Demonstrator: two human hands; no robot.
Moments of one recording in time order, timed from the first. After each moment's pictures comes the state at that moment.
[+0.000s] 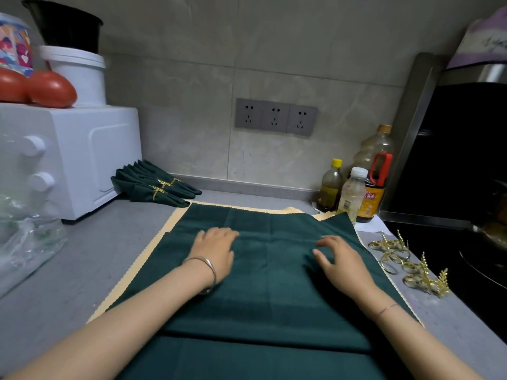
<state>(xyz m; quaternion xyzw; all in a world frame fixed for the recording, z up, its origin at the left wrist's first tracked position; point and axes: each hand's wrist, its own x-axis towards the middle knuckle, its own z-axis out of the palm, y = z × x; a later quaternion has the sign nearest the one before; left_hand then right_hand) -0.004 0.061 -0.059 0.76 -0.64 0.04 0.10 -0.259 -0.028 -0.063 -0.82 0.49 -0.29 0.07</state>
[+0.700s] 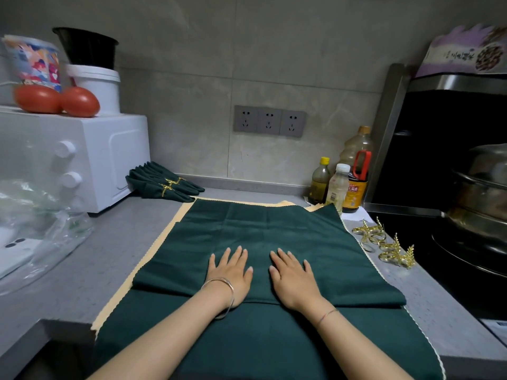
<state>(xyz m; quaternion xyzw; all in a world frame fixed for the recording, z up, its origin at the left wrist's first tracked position) -0.066 0.127 -0.091 0.78 -0.62 -0.07 0.03 -0.213 0.069 -0.097 -0.86 0.50 -0.09 0.08</state>
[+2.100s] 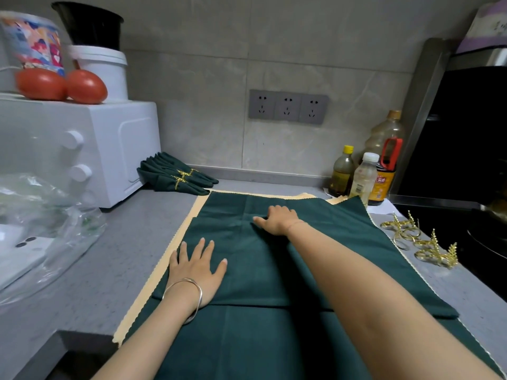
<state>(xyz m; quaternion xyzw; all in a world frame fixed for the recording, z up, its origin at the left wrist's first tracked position) 0.030 0.154 -0.100 0.85 -0.52 -0.03 0.06 -0.088 -0.046 -0.053 -0.86 0.52 -0.02 0.04</state>
